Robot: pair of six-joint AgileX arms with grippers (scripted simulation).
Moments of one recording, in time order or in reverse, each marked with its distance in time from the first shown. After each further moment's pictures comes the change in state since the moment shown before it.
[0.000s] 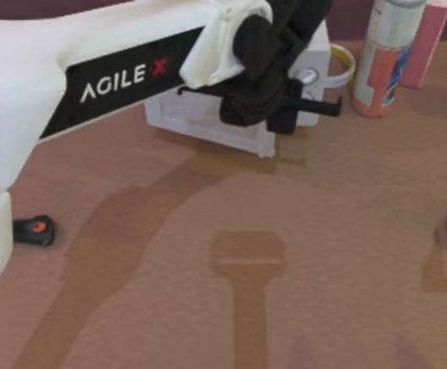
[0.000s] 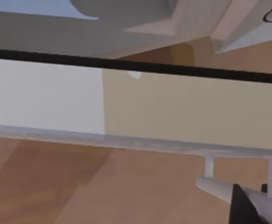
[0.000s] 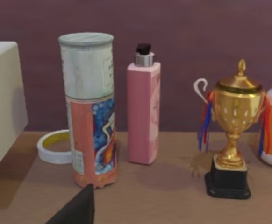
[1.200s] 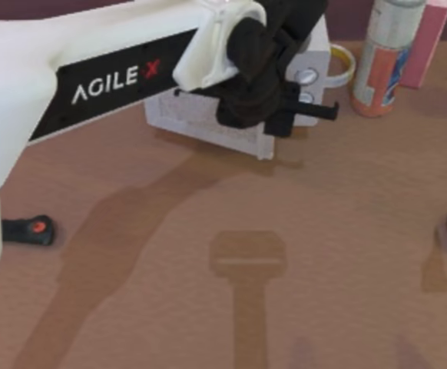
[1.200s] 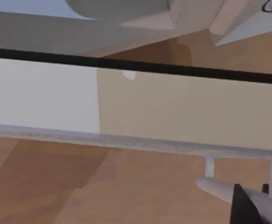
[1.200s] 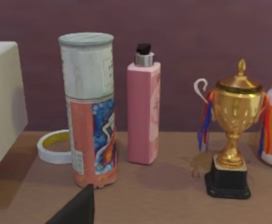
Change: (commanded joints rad) left arm 0.006 -0.021 -0.035 0.016 0.009 0.026; right arm 0.000 0.000 0.000 0.000 0.000 0.000
